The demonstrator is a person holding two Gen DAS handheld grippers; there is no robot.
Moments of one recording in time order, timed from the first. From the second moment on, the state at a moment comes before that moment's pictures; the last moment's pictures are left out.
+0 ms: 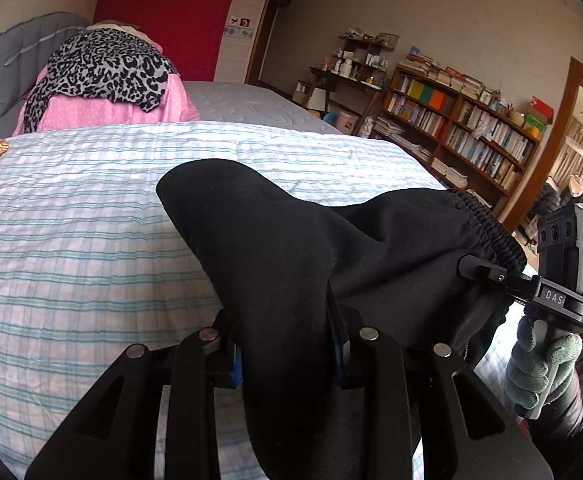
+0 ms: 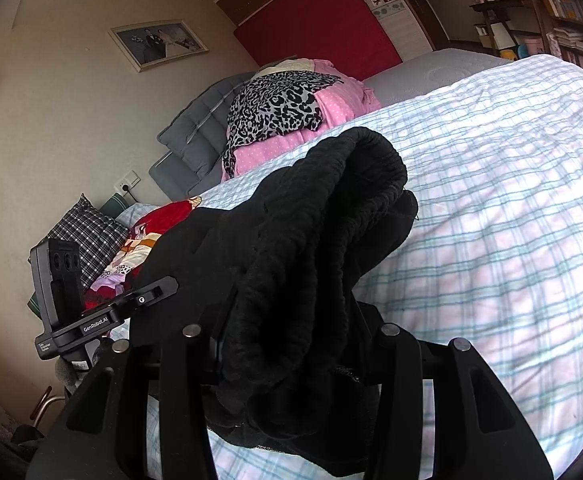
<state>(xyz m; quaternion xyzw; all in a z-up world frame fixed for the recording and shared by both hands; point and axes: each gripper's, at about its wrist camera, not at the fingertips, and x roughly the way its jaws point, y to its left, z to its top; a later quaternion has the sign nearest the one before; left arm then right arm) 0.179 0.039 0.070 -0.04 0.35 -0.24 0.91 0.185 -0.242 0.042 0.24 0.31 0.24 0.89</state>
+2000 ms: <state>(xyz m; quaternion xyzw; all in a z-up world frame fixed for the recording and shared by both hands) 0.211 0.035 0.000 0.13 0.31 0.02 0.94 0.221 -0.158 -0.009 0.11 0.32 0.09 0.94</state>
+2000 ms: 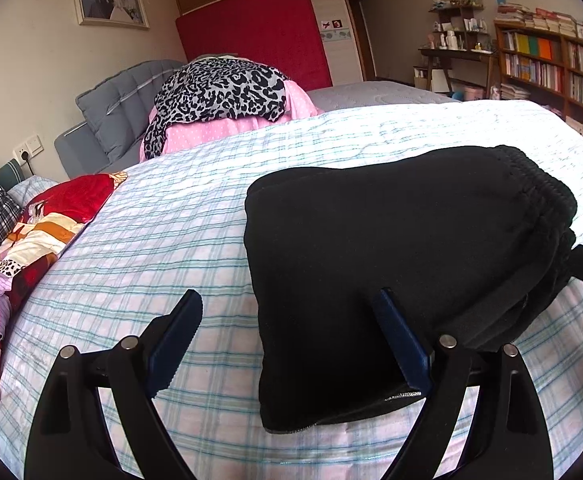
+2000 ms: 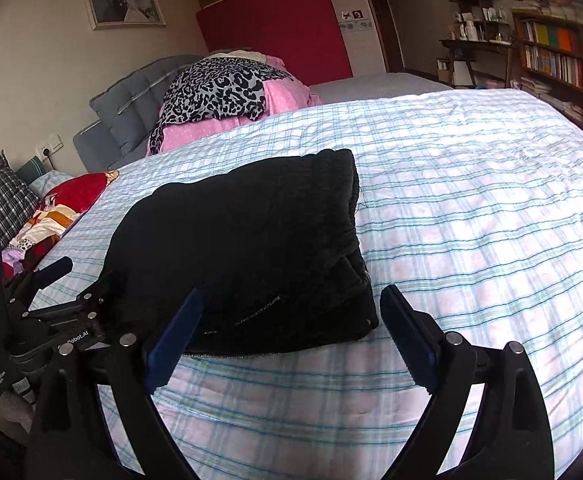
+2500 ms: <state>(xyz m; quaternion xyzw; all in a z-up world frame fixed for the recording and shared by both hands) 0.191 0.025 0.003 0.12 0.29 0.01 0.95 0.206 -0.128 -0.008 0.03 0.28 0.07 0.96</state>
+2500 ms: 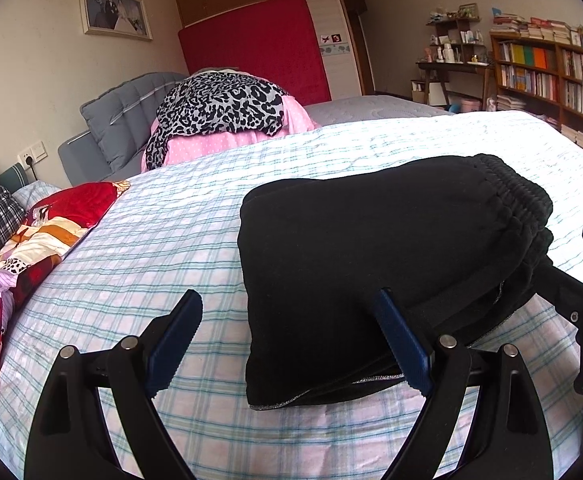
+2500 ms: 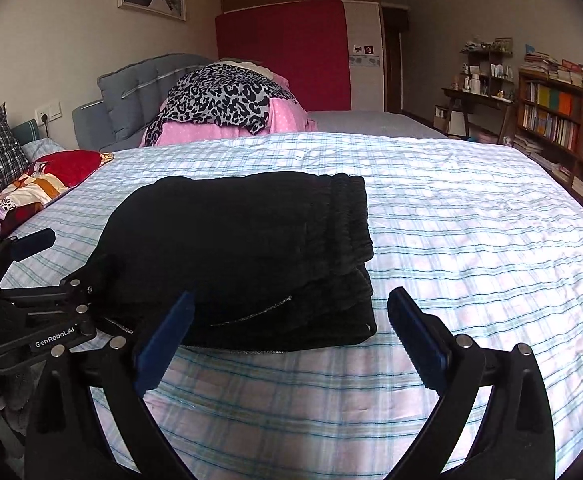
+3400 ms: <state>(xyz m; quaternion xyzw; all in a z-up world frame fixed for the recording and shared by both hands) 0.197 0.033 -0.001 0.10 0.31 0.03 0.95 0.207 -0.135 -0.011 0.05 0.29 0.08 0.95</state>
